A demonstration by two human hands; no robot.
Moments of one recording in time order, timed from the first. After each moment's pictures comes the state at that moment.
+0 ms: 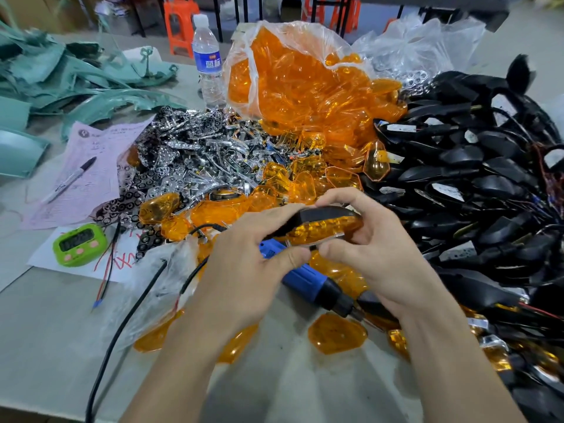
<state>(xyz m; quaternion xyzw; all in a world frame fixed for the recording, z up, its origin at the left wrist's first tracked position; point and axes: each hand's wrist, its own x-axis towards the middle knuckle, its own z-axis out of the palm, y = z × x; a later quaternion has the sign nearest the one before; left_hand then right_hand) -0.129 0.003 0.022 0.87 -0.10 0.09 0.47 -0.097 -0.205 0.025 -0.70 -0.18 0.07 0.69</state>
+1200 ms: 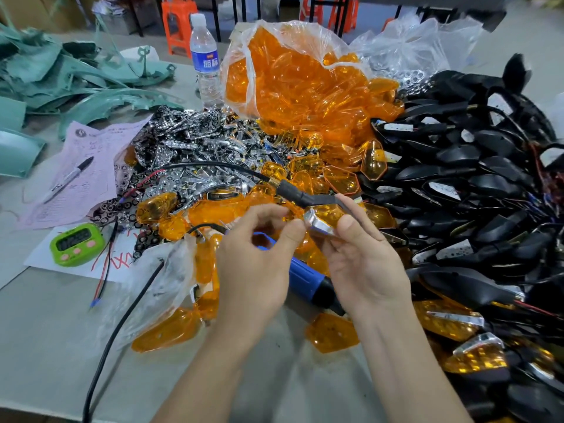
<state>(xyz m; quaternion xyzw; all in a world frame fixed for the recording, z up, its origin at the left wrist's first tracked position) -0.124 -0.032 -0.002 0.75 0.05 0.20 0.63 -0.108 -0.172 0.005 -0.37 0.07 0.03 0.93</state>
